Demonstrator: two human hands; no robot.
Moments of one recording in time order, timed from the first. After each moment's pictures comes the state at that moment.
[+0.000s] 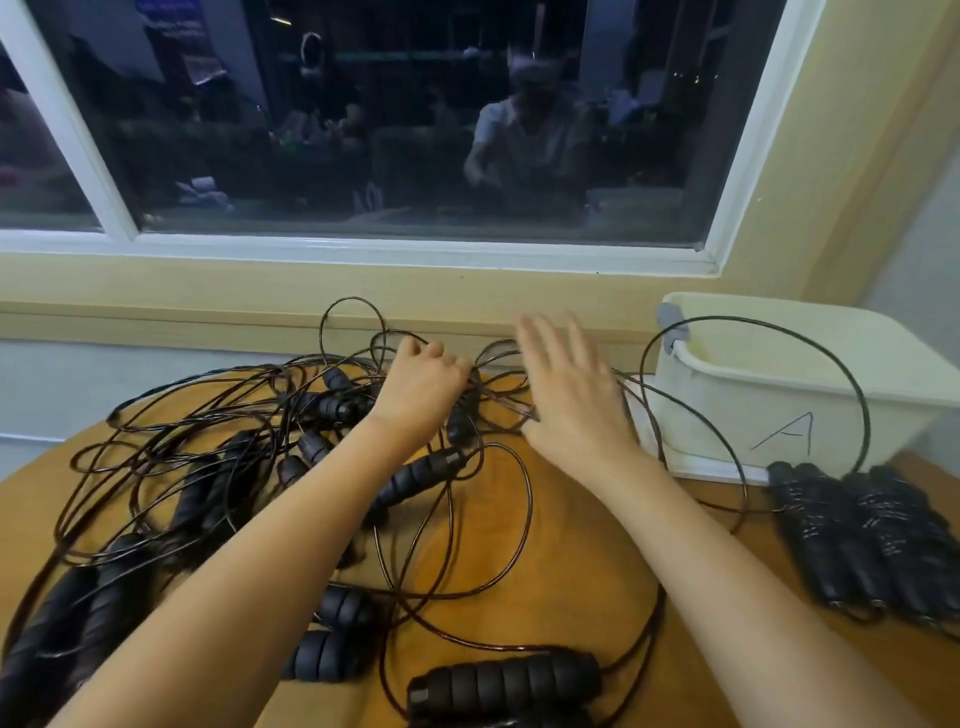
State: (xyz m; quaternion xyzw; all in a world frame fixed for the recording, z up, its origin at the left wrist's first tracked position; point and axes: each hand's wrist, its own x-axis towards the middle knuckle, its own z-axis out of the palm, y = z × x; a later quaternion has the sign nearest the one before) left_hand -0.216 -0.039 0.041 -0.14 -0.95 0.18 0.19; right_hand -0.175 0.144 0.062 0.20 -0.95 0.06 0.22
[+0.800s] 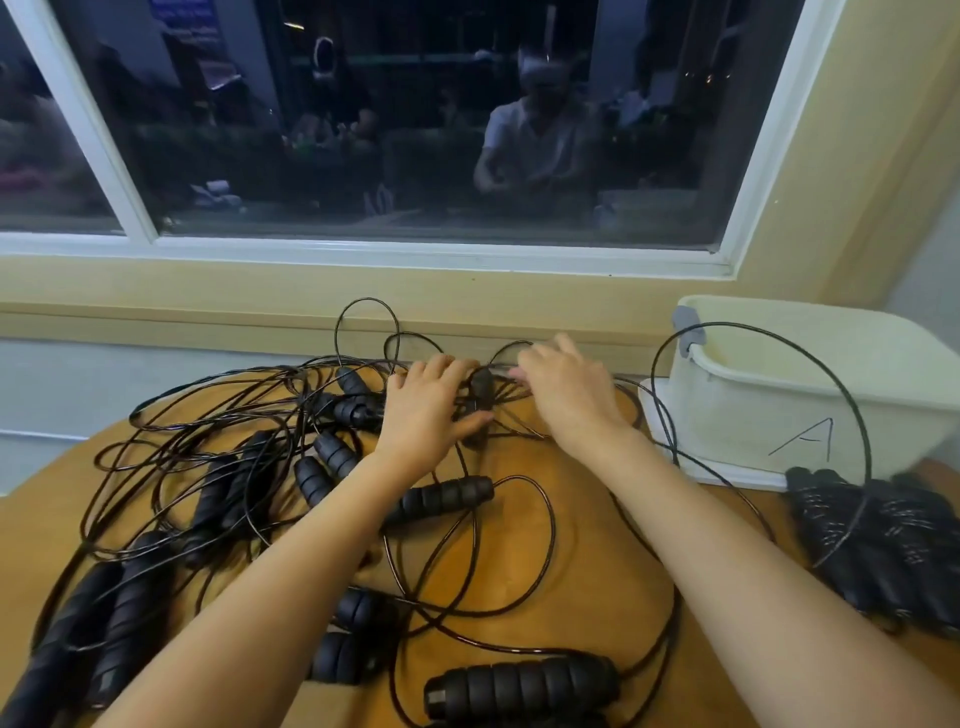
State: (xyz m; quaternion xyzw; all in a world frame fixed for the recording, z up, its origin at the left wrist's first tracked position) left_hand -0.201 -0.053 0.014 -0.11 -0.96 -0.09 0.23; right_hand -0.201 0.131 0.063 0.23 -0.95 0.02 0.19
